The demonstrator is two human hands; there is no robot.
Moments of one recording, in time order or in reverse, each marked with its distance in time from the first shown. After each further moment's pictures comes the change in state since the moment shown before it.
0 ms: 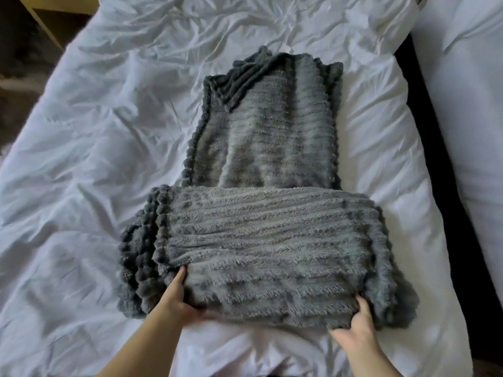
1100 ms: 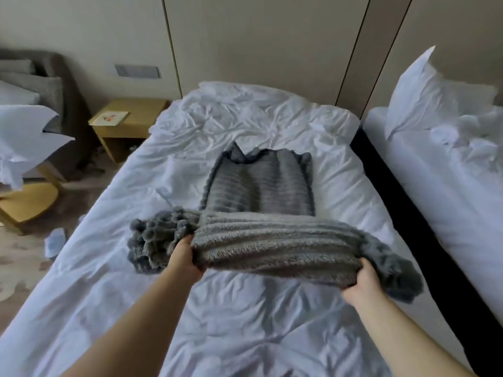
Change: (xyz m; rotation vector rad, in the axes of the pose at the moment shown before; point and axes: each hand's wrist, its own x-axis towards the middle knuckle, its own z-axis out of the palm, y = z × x) left_hand -0.184 0.005 0.016 -0.001 -0.381 0.634; right_hand -0.158 -0.059 0.045 -0.058 -0.274 -0.356
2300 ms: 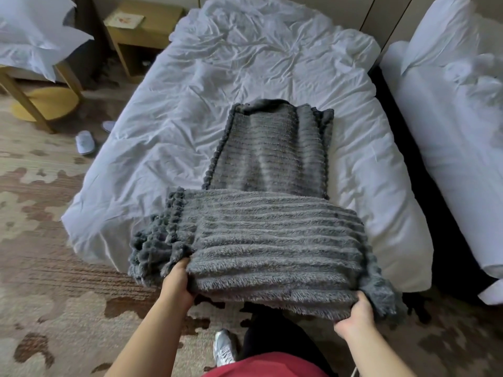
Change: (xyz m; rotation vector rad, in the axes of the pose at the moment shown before) left_hand -0.197 -0.204 -0.380 -0.002 0.208 -0.218; right_hand -0.258 0.276 -0.264 -0.109 0.399 0.213
